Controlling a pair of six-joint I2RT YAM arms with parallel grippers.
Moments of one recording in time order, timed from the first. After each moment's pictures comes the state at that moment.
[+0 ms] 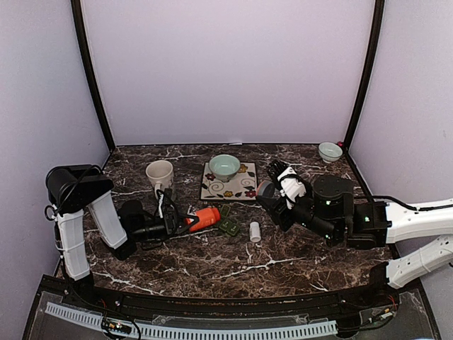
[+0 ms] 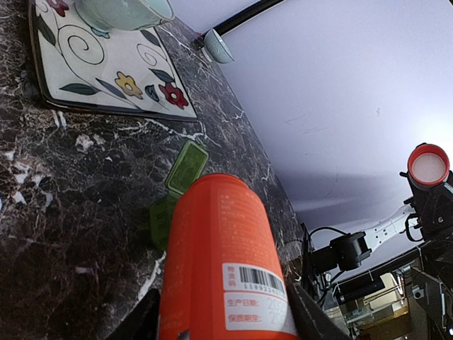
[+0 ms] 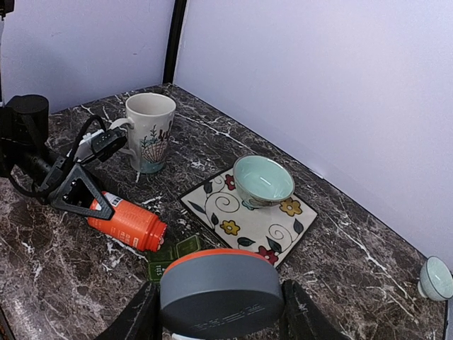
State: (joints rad) left arm -0.58 1.99 0.34 1.49 0.59 -0.91; right arm 1.22 1.11 0.72 0.11 0.52 -0.10
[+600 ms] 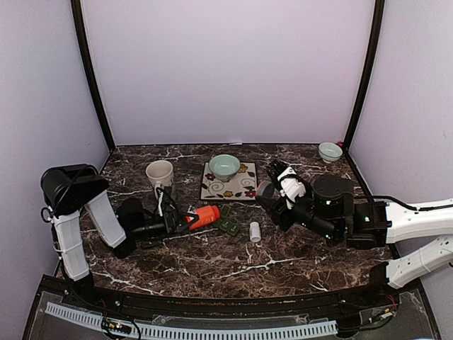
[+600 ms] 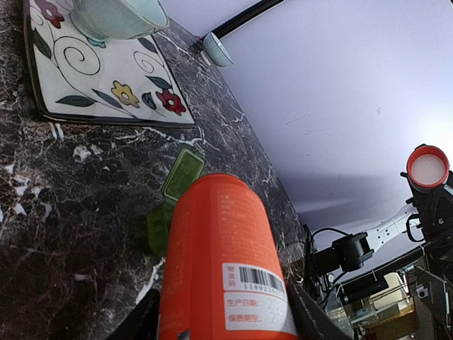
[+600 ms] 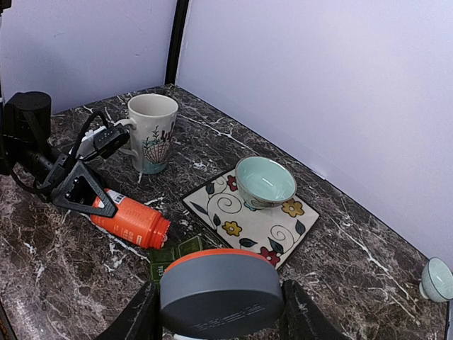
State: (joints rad) left arm -0.58 1.95 0.35 1.44 0.58 -0.89; right arm 1.22 1.11 0.72 0.11 0.52 -0.10
